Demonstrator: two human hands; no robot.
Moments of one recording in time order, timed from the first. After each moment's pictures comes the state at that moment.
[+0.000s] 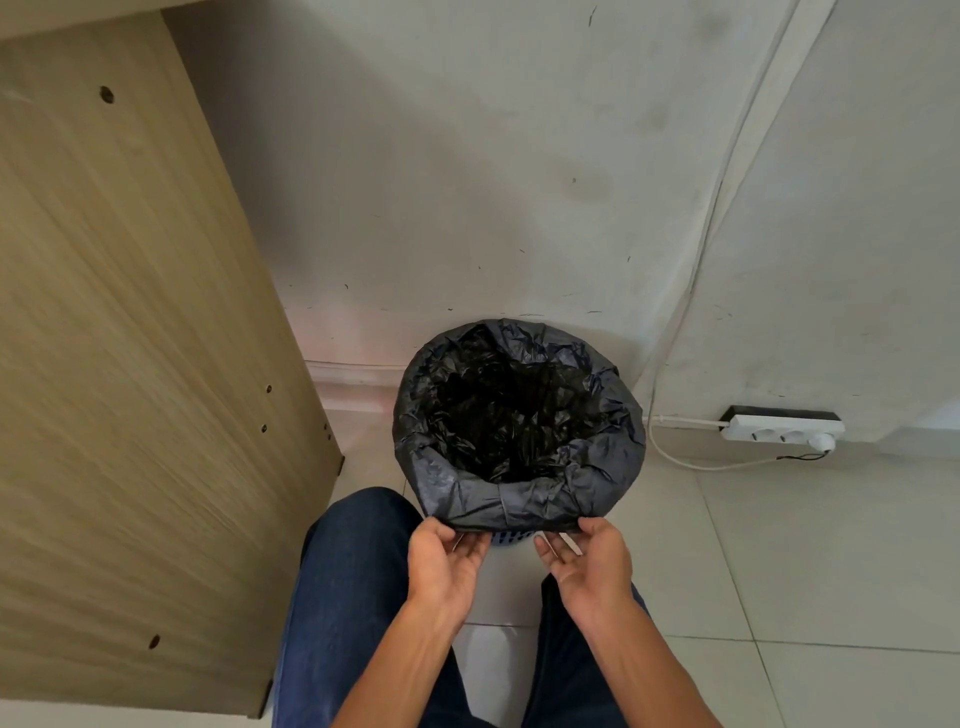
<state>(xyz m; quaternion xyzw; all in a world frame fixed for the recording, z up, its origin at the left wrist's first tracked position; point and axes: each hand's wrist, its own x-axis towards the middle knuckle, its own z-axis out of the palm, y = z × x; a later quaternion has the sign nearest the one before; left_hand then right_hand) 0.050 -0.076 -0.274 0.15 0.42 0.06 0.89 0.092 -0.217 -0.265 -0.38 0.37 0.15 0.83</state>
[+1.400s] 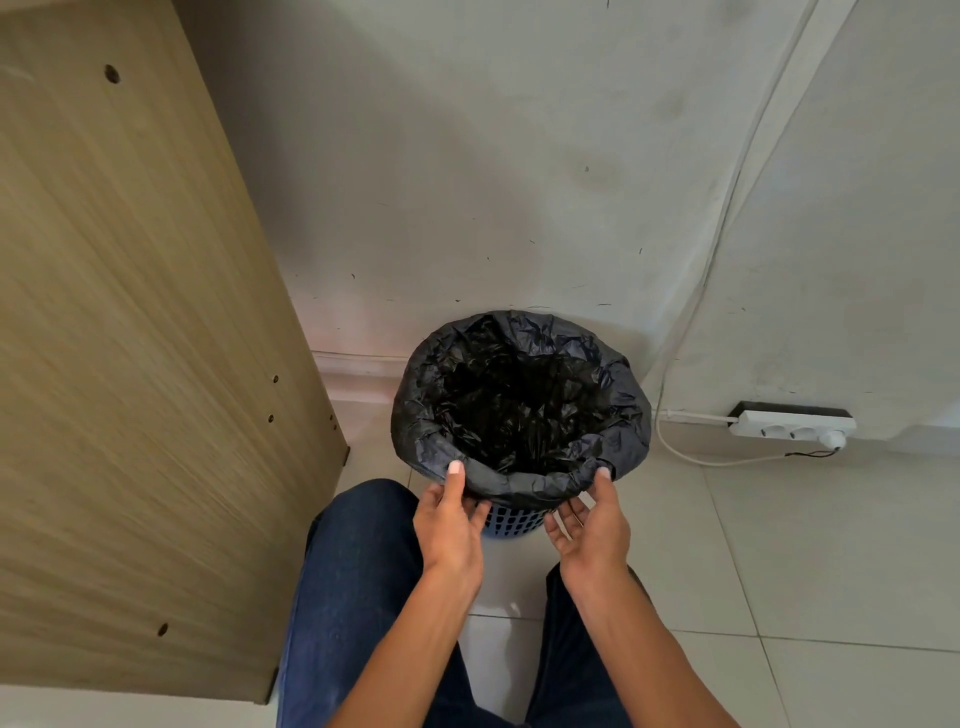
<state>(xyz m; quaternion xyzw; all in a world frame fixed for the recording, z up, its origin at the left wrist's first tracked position) 0.068 -0.079 -0.266 0.30 0.39 0.14 0.86 0.112 -0.202 -0.268 -0.43 0.35 0.11 0.82</state>
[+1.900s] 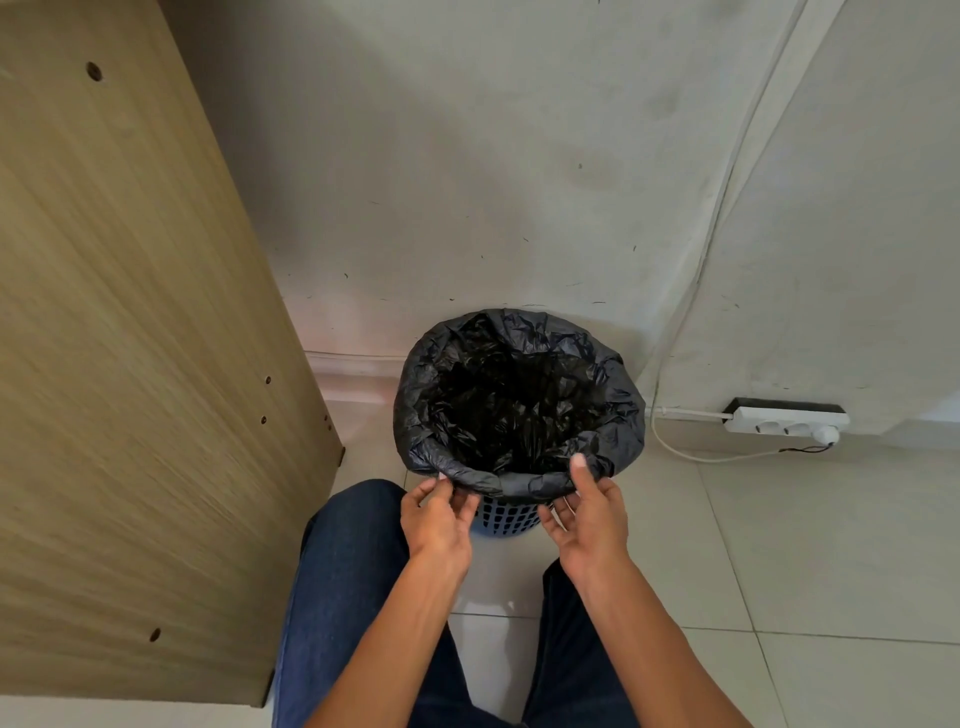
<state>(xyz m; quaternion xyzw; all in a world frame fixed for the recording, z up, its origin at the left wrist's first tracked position) 0.079 -0.065 -0.269 0.27 0.45 0.13 0.84 0.120 -0.205 -0.265 -0.45 0.32 0.13 0.82</state>
